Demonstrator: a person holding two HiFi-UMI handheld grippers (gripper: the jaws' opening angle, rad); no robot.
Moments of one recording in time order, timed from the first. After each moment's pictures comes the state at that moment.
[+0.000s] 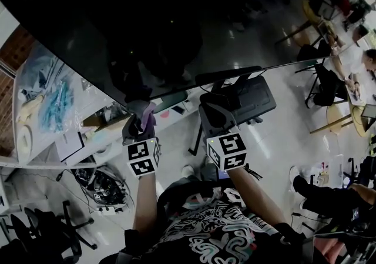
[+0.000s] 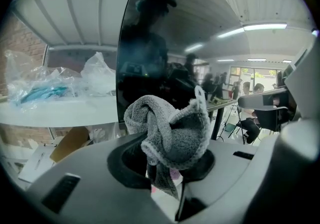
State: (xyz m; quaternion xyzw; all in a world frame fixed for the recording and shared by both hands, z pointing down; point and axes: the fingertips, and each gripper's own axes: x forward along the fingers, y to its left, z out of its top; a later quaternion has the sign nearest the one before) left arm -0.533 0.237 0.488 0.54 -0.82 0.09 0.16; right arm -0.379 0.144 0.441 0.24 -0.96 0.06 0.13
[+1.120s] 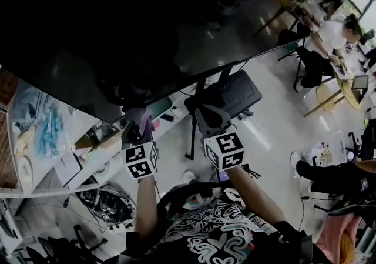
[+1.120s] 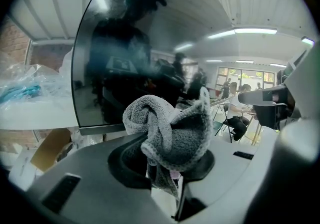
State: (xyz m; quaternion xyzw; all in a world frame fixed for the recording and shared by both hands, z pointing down) left arm -0.496 0.199 0.491 0.60 -0.77 0.10 0.16; right arm -0.329 0.125 0.429 0.31 -0.94 0.07 0.11
